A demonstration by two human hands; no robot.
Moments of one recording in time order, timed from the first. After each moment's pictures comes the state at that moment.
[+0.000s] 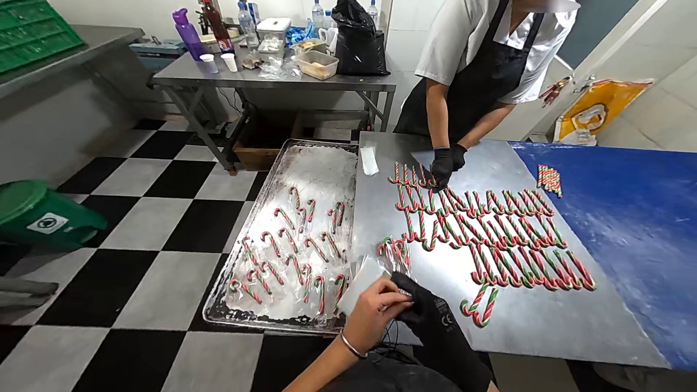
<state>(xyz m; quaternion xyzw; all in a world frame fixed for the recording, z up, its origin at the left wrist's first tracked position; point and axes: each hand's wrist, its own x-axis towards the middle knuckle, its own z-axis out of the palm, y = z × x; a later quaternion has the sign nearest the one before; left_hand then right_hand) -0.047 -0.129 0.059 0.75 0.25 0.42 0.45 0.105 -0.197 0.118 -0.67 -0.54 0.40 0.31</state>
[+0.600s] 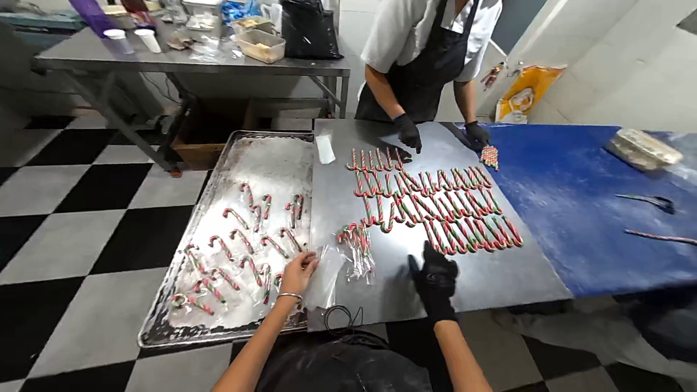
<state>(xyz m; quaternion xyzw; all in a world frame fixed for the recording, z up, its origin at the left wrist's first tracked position) -0.077 -0.038 -0.053 0.67 0.56 0.14 0.47 0.221 -0.210 0.004 -0.90 -0.43 -0.02 0.12</state>
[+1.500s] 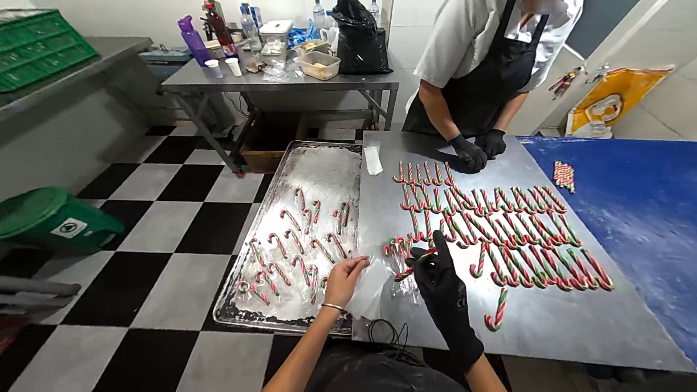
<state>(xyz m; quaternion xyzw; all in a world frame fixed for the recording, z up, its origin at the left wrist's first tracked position) -0.088 -0.054 0.016 0.61 0.50 0.27 0.55 0.113 -0.154 0.084 -0.67 -0.47 0.22 0.53</state>
